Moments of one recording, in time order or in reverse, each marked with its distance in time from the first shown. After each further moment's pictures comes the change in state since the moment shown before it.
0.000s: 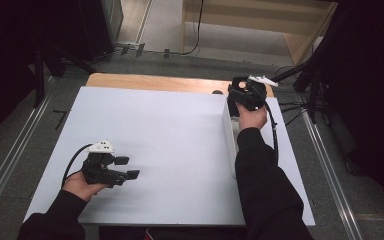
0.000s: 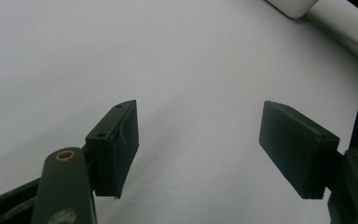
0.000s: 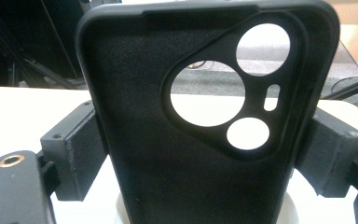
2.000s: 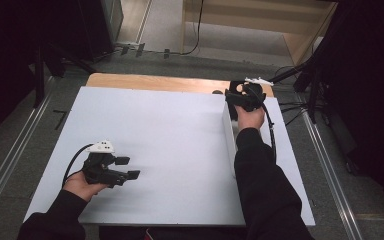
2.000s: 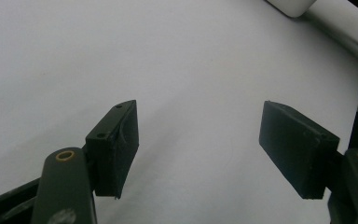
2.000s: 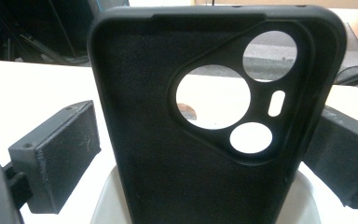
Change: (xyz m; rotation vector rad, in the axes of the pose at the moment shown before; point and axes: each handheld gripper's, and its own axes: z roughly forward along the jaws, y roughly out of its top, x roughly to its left) left arm 0.000 0.001 0.001 0.008 -0.009 0.010; right arm -0.002 -0.007 0.014 0.075 0.009 -0.033
